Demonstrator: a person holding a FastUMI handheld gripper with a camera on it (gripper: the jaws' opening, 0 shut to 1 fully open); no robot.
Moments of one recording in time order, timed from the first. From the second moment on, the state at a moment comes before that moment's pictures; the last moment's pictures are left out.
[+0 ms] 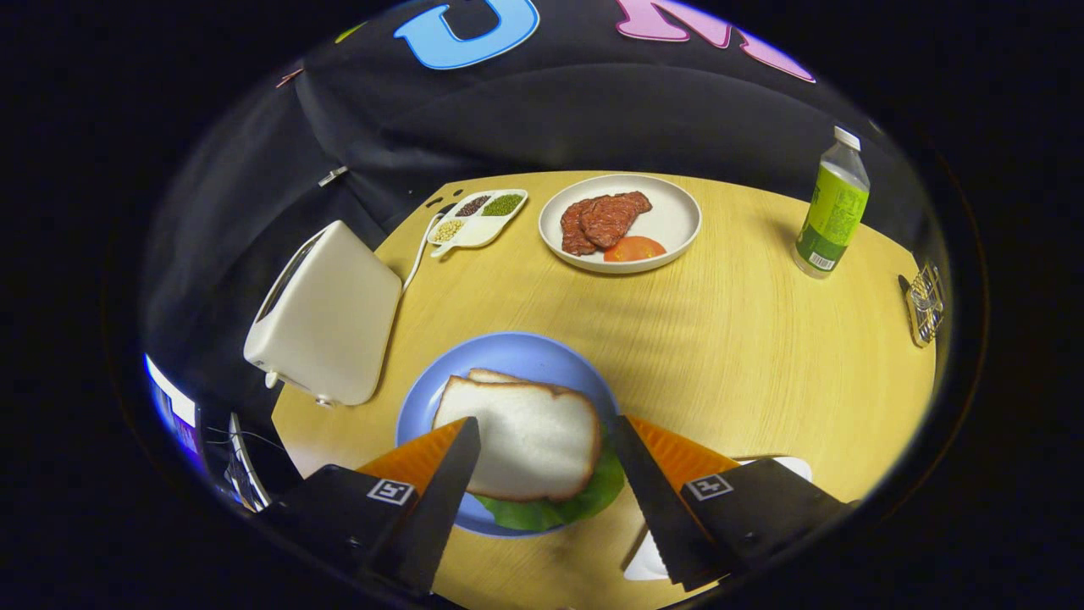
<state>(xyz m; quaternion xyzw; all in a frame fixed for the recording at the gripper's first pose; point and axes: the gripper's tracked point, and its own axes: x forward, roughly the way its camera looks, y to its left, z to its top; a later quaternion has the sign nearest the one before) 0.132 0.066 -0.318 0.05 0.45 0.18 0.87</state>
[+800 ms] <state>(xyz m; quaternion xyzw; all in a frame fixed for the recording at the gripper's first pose) 0.115 -0.058 -0.105 0.00 0.19 0.09 0.98</state>
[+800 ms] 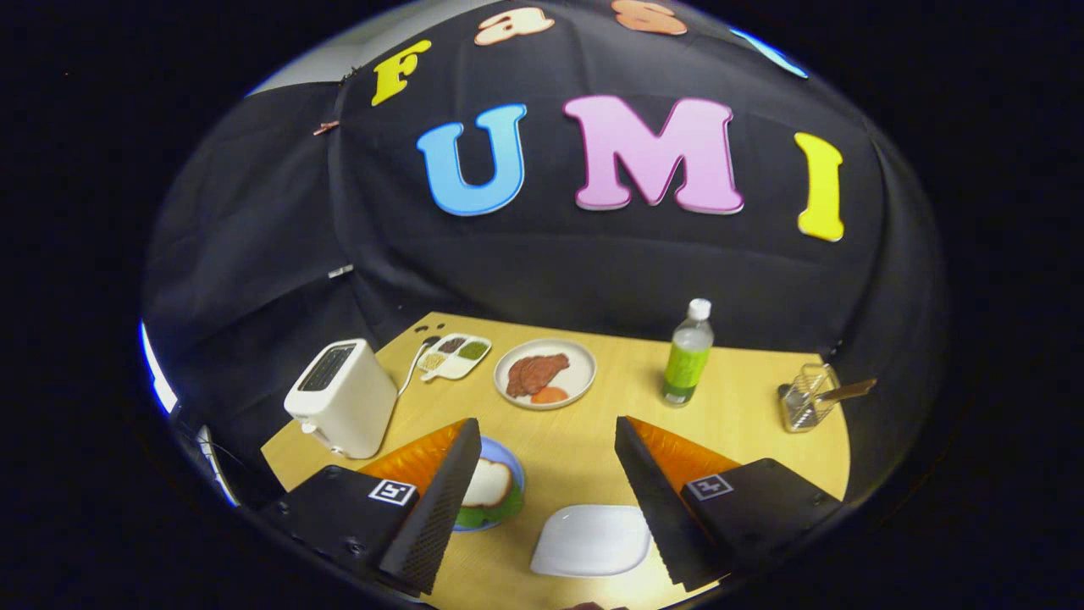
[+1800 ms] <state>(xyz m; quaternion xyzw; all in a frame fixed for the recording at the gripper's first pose) -0.016 -0.109 0.022 0.00 0.03 -0.07 1.00</state>
